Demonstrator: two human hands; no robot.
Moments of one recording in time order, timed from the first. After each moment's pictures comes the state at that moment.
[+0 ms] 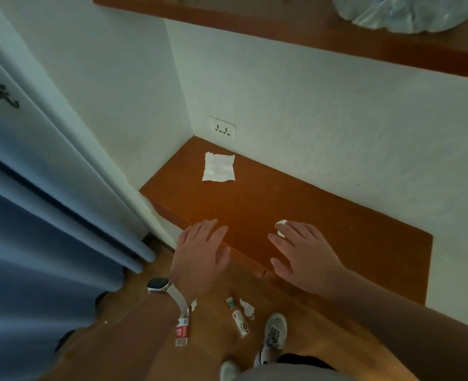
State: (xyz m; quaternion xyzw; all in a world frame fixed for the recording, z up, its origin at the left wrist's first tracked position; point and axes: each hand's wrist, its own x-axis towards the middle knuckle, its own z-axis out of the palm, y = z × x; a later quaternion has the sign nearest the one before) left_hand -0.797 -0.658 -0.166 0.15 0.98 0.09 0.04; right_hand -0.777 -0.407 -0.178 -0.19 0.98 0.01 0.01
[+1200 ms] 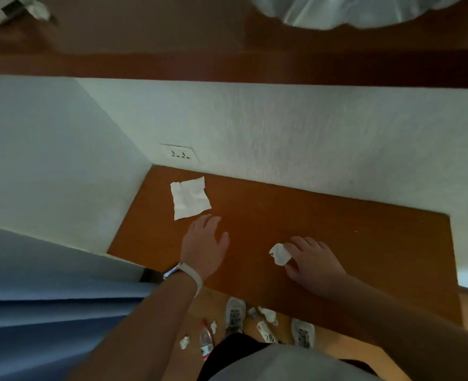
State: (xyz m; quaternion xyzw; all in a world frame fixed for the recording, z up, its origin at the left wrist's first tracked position) left_hand -0.985 -0.589 -0.234 0.14 0.98 0.15 0.09; right_hand -0.868 -0.352 -0.266 -0.01 0.98 -0.12 0.18
